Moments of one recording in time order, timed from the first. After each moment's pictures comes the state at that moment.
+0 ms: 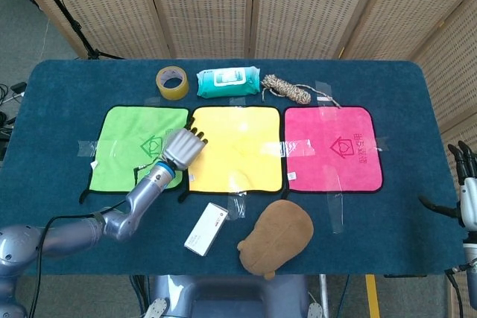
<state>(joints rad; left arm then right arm) -1.06 -1.66 -0.08 -1.15 0.95 0.76 0.65 0.15 -1.17 0.19 -1.40 -1.34 1.40 0.31</state>
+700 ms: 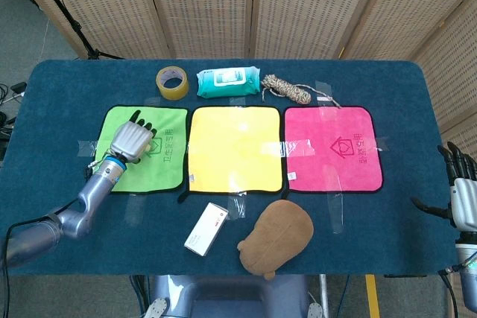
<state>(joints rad) -0.89 -1.56 -0.02 -1.00 1.09 0.77 0.38 0.16 -1.17 0.19 -1.41 -1.36 1.40 0.28</state>
